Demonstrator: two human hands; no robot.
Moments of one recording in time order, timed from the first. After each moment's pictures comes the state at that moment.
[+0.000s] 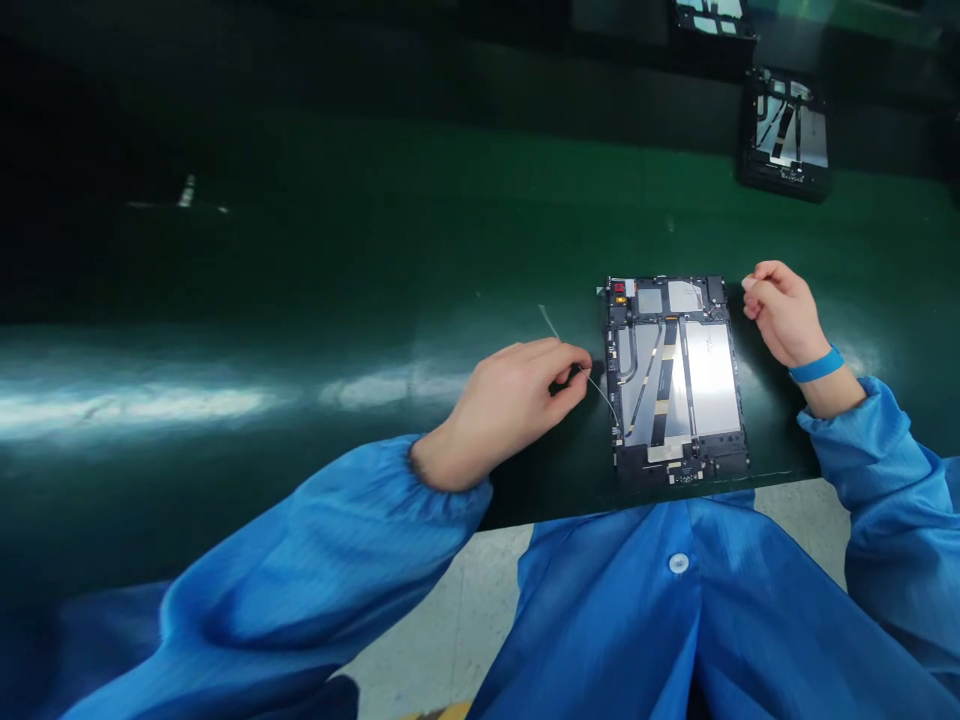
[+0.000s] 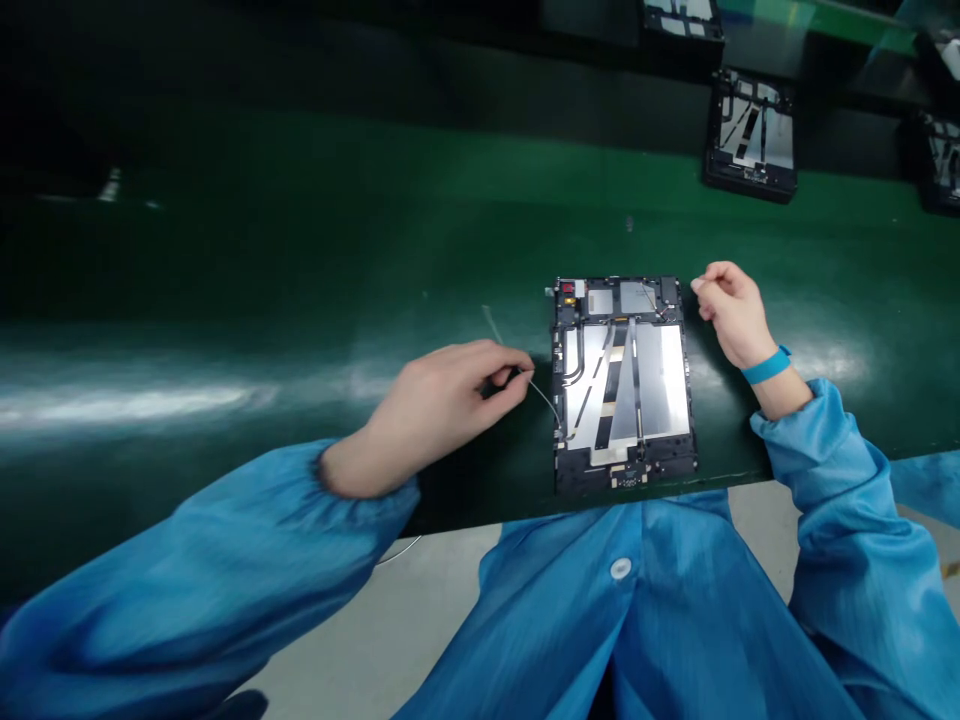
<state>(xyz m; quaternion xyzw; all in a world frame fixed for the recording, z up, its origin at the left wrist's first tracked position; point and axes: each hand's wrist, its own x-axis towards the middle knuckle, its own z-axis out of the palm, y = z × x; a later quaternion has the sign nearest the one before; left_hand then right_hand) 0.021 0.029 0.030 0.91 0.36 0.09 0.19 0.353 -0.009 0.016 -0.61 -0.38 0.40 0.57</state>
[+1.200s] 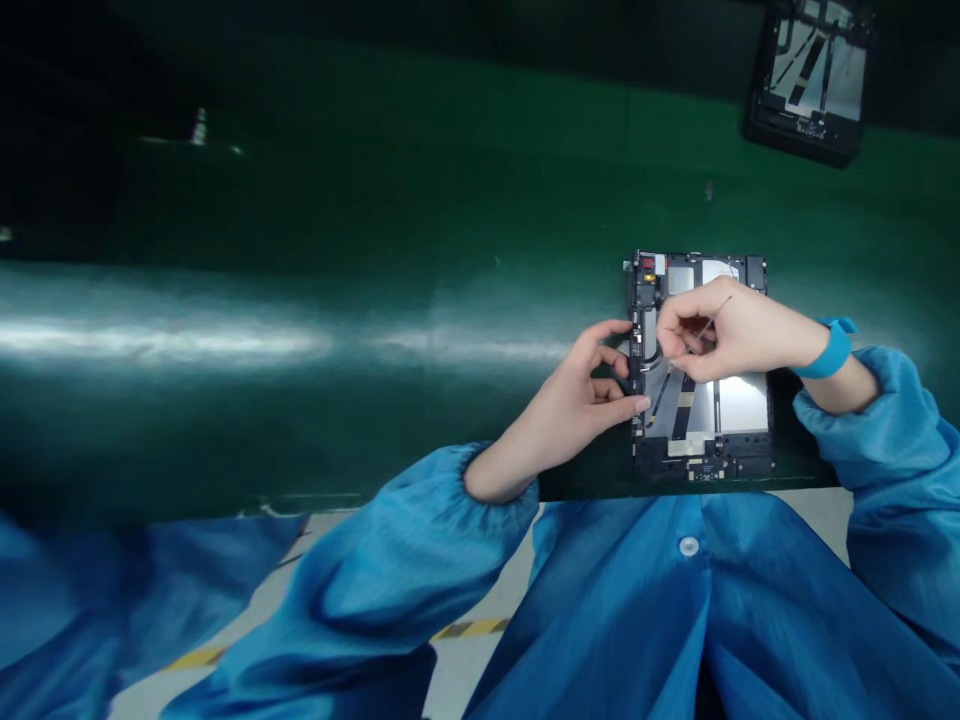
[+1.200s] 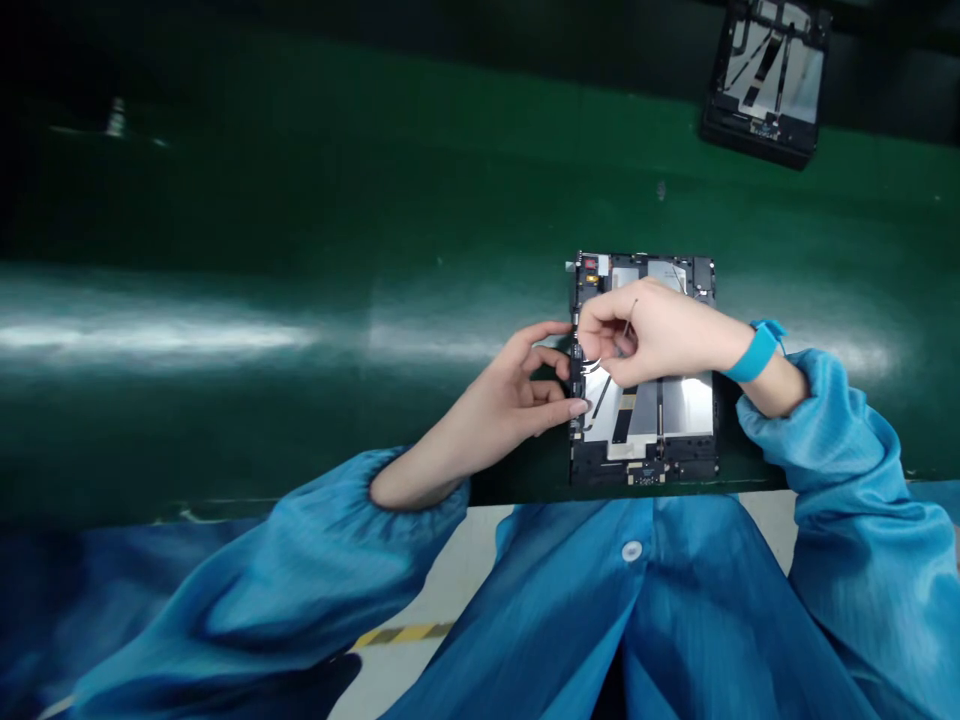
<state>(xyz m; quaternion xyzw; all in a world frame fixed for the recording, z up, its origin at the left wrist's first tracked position) 0.034 -0.010 0.023 0.53 0.45 0.17 0.70 0.280 0.013 0.071 -0.37 -0.76 0.50 0.20</state>
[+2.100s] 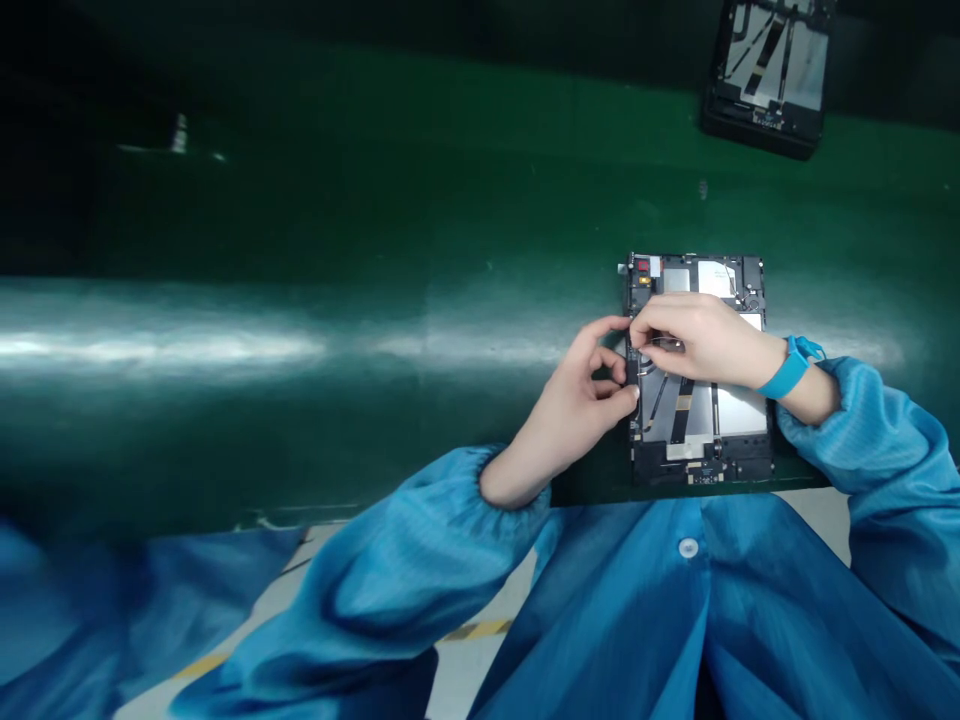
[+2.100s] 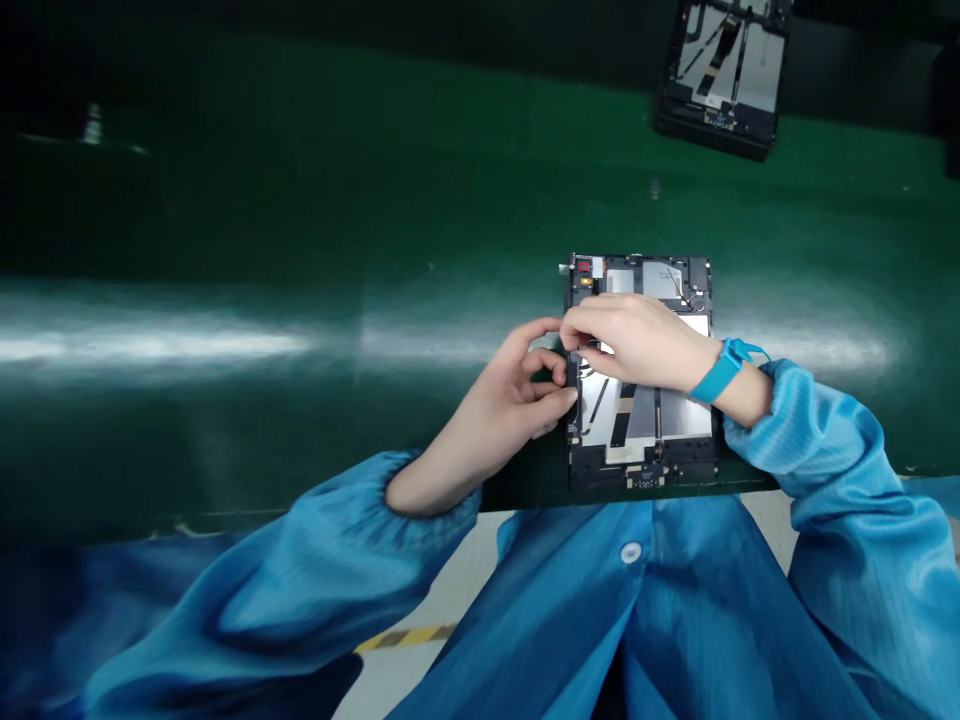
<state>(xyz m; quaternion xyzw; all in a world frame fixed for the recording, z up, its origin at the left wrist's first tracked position) 0.048 -0.014 0.028 0.51 0.48 0.21 0.68 0.263 0.010 0.028 -0.40 -0.84 0.30 0.22</state>
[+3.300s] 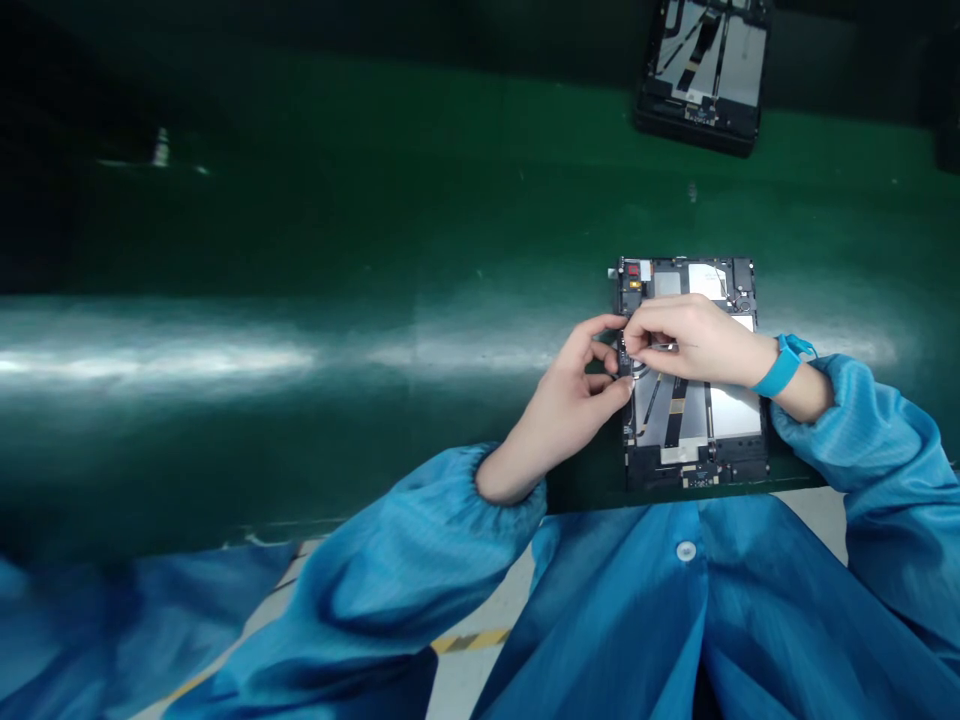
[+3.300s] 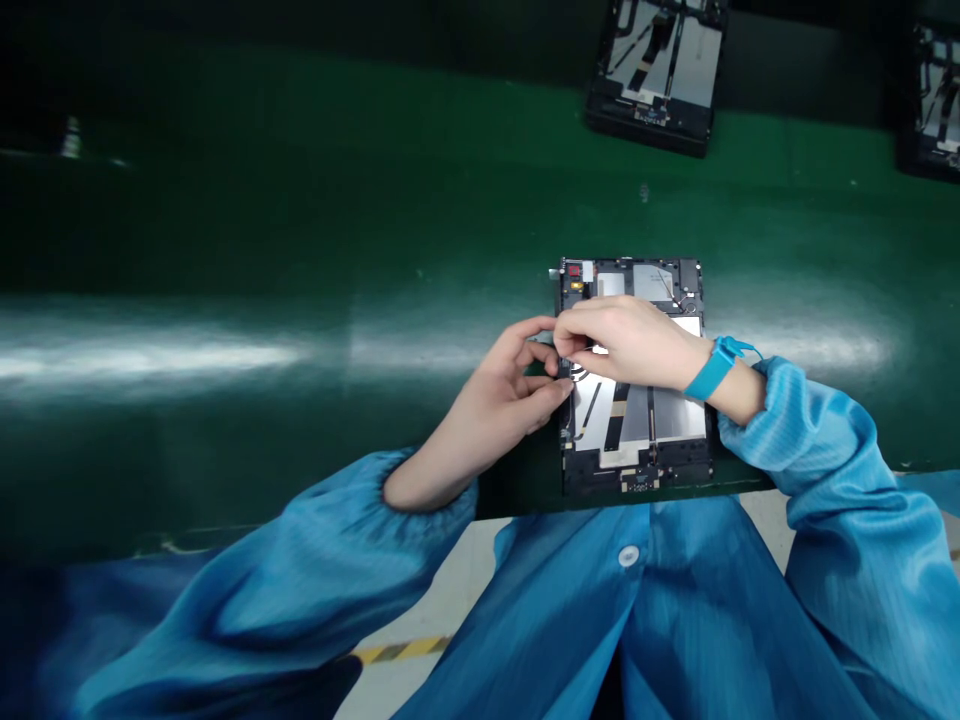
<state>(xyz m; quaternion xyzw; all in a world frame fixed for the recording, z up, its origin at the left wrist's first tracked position) 0.047 -0.006 0.021 0.53 0.45 0.24 0.68 0.262 0.012 0.030 -0.38 -0.82 0.34 0.25</state>
